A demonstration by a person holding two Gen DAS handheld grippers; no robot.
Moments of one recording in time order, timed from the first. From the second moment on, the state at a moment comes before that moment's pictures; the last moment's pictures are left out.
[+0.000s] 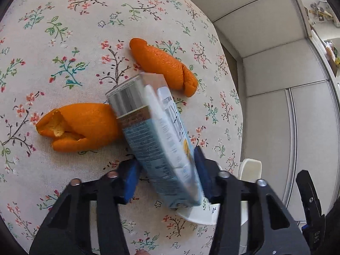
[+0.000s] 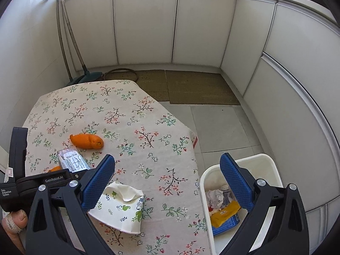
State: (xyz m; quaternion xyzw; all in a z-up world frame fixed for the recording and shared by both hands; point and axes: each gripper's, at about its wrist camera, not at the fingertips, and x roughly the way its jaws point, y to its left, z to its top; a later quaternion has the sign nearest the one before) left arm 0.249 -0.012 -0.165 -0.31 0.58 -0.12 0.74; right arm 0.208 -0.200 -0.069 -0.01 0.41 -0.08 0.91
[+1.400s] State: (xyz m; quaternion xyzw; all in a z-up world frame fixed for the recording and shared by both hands) left arm 0.191 0.126 -0.033 -0.23 0.46 -0.02 0.85; right arm 0.323 -0.062 -0.175 -0.15 0.48 0.14 0.85
